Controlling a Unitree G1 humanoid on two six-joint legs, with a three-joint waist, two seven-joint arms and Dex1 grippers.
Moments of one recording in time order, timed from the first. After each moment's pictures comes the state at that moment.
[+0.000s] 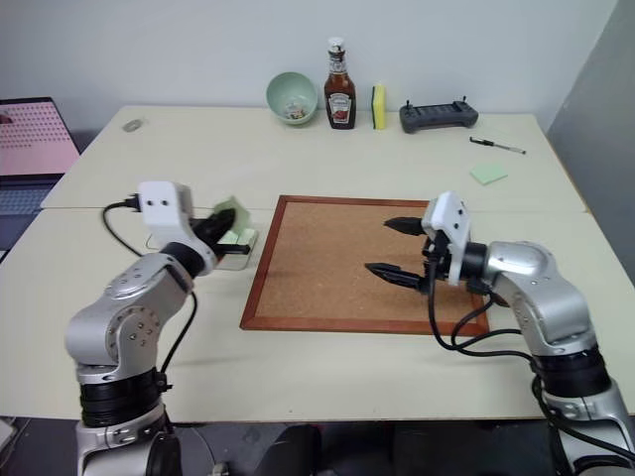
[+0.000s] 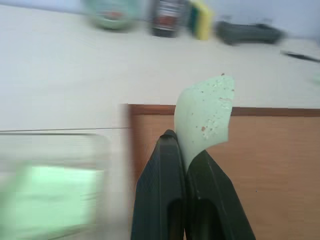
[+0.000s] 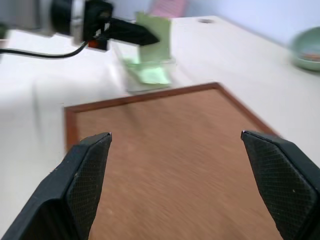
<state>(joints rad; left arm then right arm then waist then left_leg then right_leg) -0.42 0.38 0.28 -0.32 -0.43 0.86 -0.07 -0.53 -0.58 0.11 -0.19 0.45 0.47 0.94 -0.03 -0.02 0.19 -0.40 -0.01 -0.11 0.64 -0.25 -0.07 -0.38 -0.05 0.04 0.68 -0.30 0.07</state>
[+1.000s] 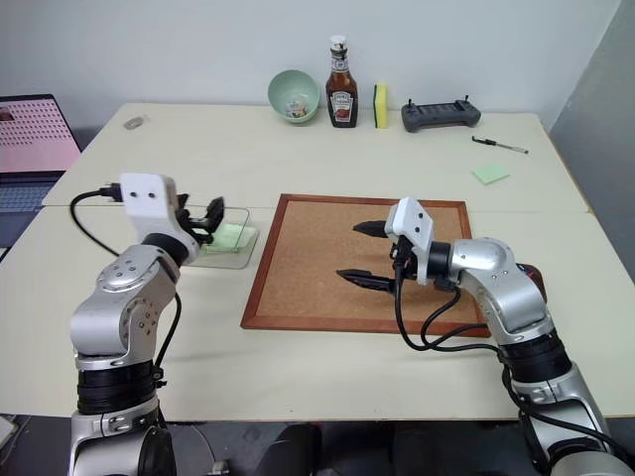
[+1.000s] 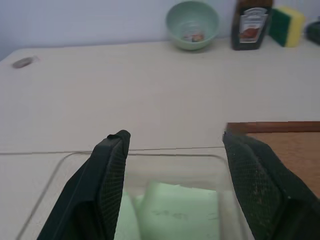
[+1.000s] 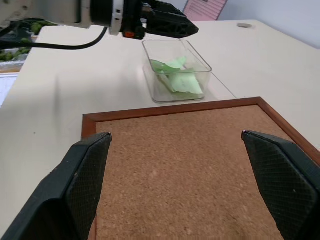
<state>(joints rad) -0.45 0.40 0.19 -0.24 -0.28 0.69 -0.14 -0.55 -0.52 0.15 -0.16 0.38 0.43 0.93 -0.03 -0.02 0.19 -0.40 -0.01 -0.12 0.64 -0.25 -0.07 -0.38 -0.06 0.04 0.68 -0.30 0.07</state>
